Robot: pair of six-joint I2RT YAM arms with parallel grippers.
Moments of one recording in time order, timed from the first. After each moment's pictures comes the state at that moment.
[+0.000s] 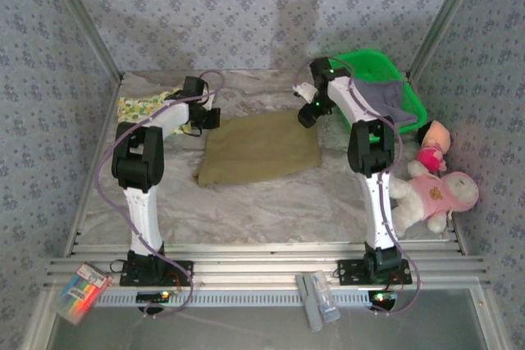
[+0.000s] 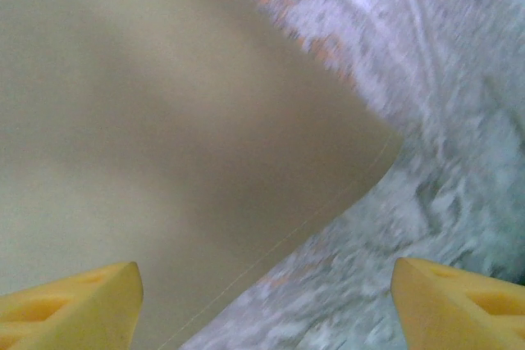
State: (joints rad) left arm -0.22 2.11 1.58 -0.53 0.22 -0.16; right arm 0.24 2.45 2.29 -1.11 -0.04 -0.60
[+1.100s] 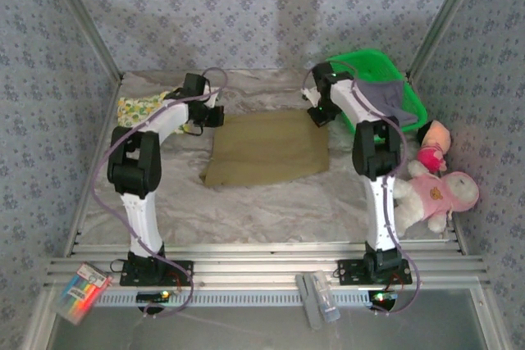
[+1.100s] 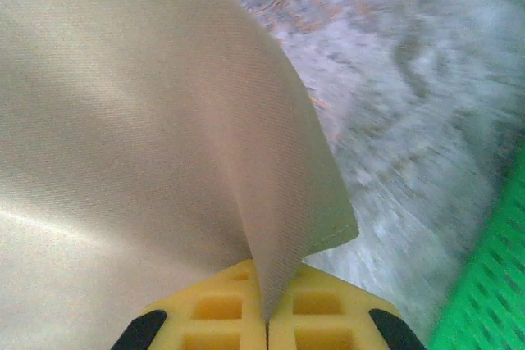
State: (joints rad) left arm -0.25 1.98 1.54 -0.54 0.28 -0.13; right arm 0.24 2.23 1.98 -1.03 0.07 -0.35
